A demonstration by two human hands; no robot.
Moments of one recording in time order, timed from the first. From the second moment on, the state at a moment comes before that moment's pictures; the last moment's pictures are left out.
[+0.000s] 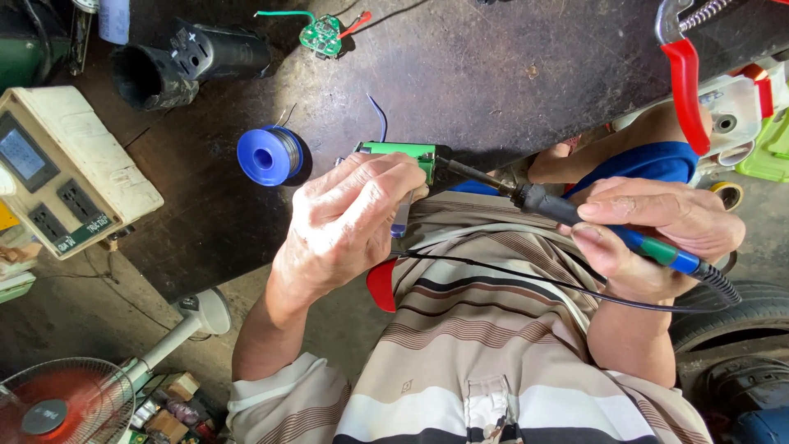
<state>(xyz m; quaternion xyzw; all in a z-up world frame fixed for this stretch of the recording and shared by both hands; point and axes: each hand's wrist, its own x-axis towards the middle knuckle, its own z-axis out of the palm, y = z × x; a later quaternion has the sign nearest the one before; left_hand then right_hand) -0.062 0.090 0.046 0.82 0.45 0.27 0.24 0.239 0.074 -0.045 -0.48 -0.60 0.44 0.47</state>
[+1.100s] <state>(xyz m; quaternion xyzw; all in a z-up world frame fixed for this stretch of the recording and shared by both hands) -0.055 0.093 0.046 0.80 0.50 0.25 0.19 0.235 0.087 -0.047 -0.46 -0.60 0.49 0.44</state>
